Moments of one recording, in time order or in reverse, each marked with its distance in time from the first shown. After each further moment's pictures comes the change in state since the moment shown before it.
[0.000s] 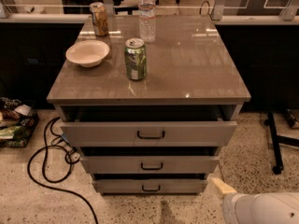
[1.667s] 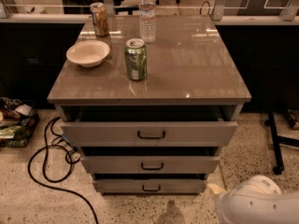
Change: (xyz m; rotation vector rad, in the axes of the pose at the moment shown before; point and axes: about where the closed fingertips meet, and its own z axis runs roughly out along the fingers) arm 0.042 0.011 0.081 -0.146 0.134 -0.027
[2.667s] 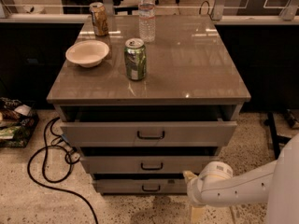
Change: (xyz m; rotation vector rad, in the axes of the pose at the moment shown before) arm -0.058 -0.078 0.093 0.055 -0.064 0.028
